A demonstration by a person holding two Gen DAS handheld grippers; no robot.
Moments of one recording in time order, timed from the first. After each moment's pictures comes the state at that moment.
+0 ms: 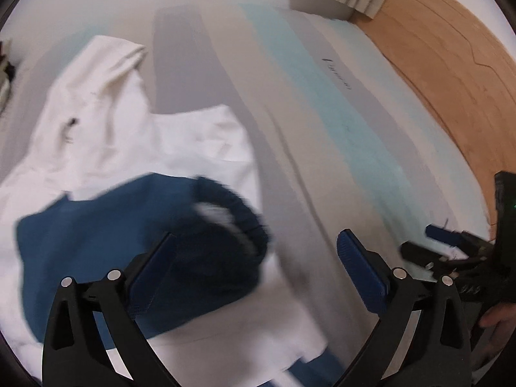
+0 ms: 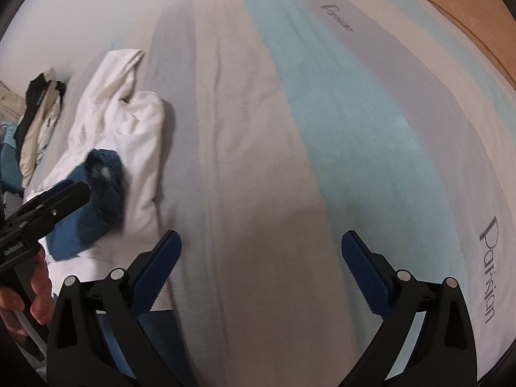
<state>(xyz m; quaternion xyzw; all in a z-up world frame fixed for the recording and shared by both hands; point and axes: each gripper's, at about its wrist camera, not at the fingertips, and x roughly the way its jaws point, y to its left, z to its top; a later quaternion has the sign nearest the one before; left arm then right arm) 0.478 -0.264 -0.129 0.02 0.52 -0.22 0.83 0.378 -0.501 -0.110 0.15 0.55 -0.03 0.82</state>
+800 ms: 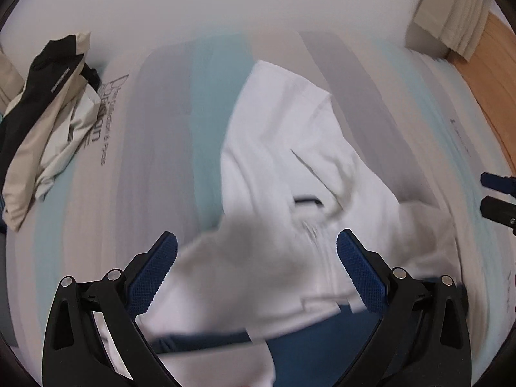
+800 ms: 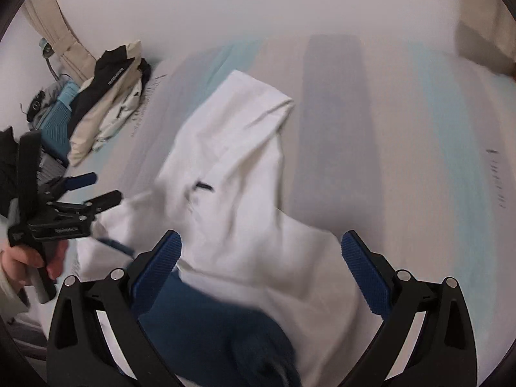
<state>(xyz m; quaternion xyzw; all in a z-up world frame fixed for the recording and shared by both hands) 0.668 -0.035 -0.094 0.05 0.51 -0.08 0.86 0.644 -0.311 -0.049 0.06 0.52 0.15 0.84</state>
